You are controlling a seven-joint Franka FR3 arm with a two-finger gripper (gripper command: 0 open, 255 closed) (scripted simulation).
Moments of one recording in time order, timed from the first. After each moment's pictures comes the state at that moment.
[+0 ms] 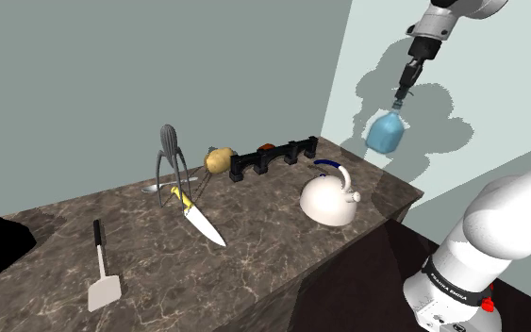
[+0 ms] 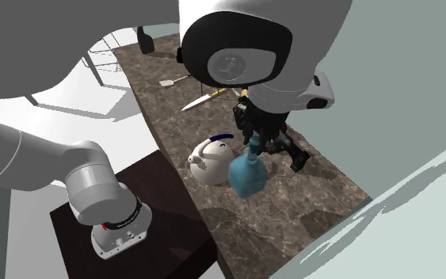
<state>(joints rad) -0.11 -0.42 -0.49 -1.99 -0.04 1.59 -0.64</state>
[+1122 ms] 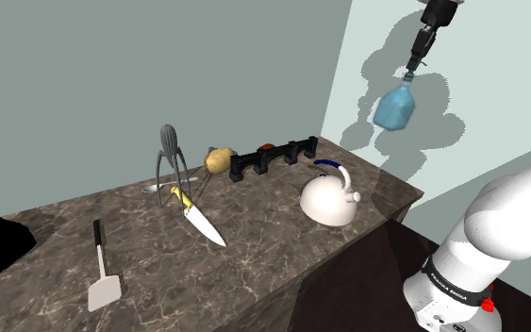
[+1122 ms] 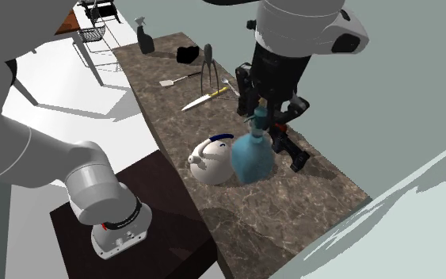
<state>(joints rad) -0.09 -0.34 -0.50 -1.69 -0.01 1.37 -0.64</state>
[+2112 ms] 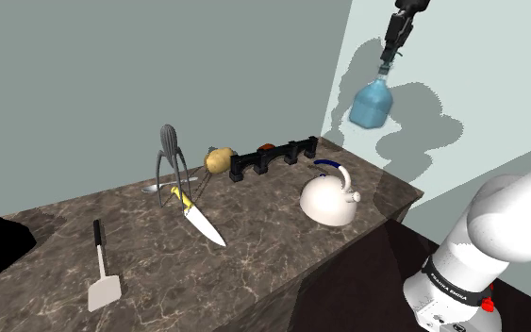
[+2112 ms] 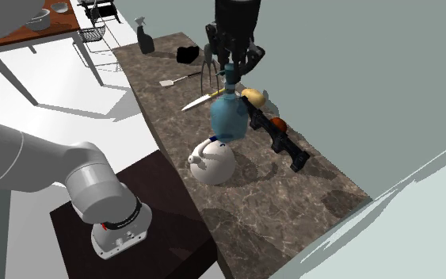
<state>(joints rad) -0.02 -0.41 -0.29 -1.73 0.04 1.35 -0.37</state>
